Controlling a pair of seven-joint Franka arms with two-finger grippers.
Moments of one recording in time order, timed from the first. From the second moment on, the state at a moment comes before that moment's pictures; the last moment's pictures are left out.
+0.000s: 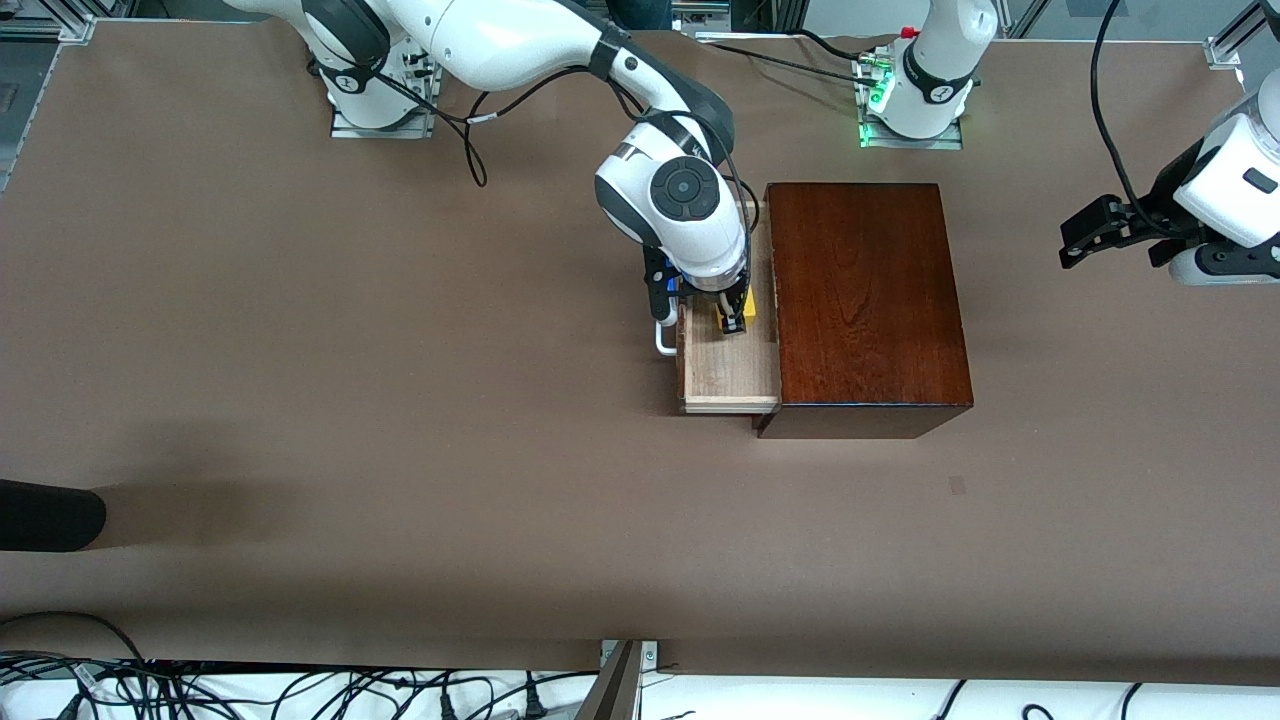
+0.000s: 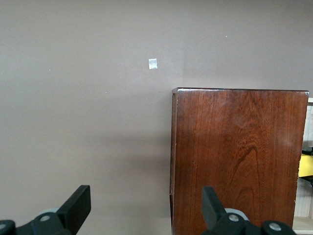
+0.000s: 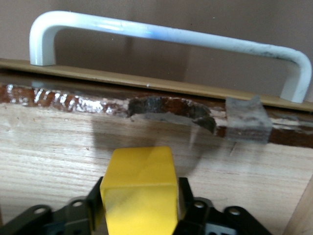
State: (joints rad) left arm -0.11 0.02 0.05 -1.57 0.01 1.57 -0.10; right arm 0.81 0.95 0.13 -0.98 0.10 2.11 2.28
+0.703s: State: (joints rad) left arm -0.11 0.02 0.05 -1.57 0.01 1.57 -0.10; right arm 0.81 0.94 0.10 -0.95 0.09 2.02 2.28
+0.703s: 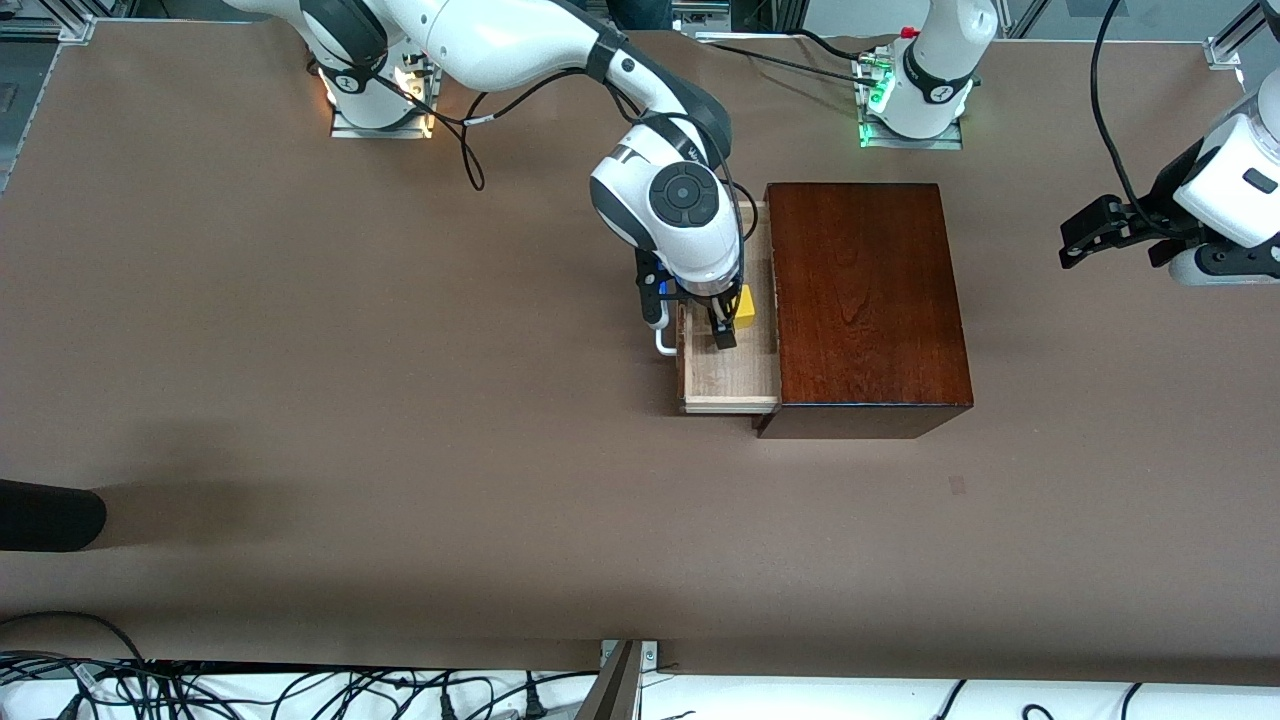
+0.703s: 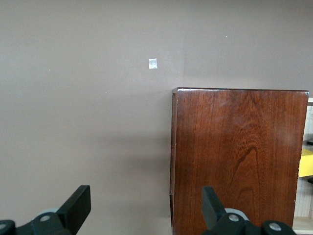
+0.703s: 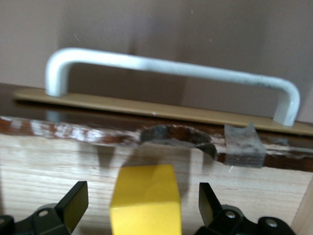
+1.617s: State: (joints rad) left arm -0.12 0.03 0.00 -1.54 0.01 1.56 -0.12; right arm 0.76 0.66 -0.13 -0.94 0.06 1.62 1.76
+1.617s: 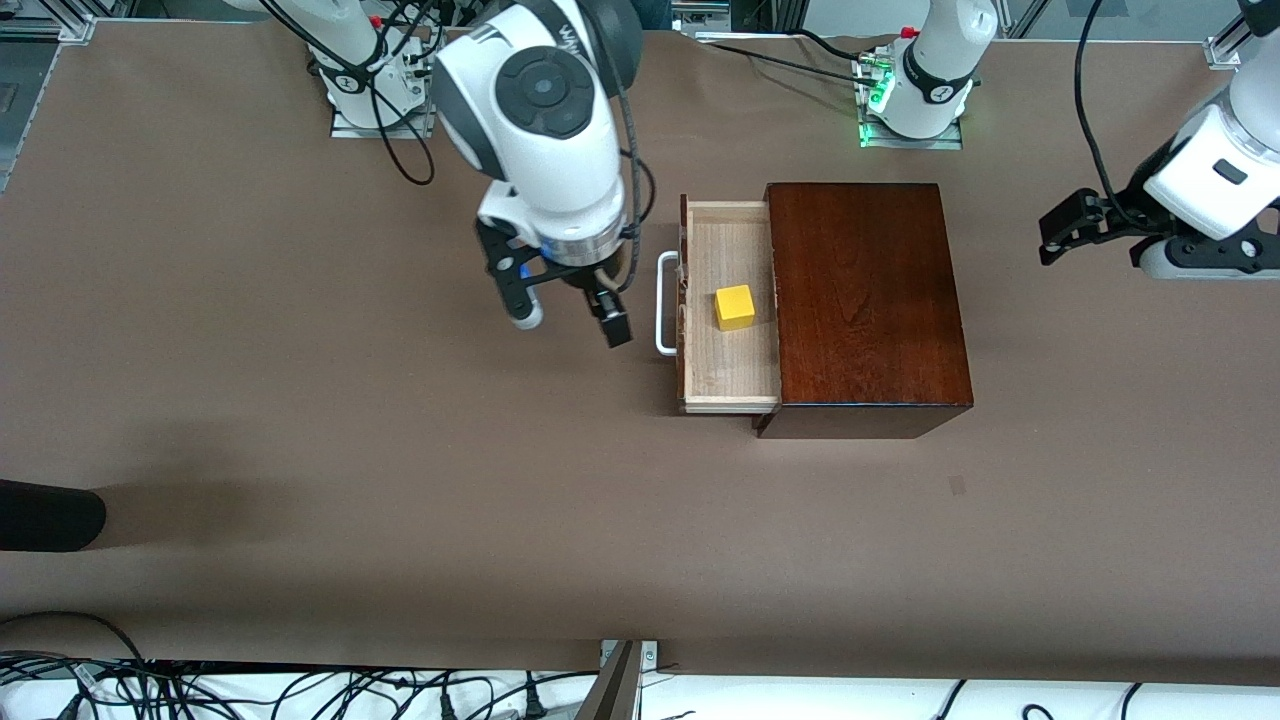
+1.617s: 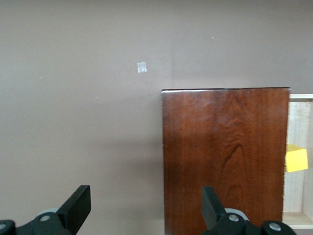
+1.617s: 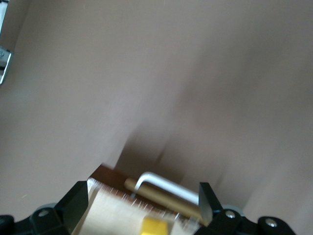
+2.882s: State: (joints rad) left arm -0.47 0.44 -0.29 -1.27 0.01 1.56 -1.32; right arm 0.73 0.18 -0.67 -1.54 0.06 1.66 0.45
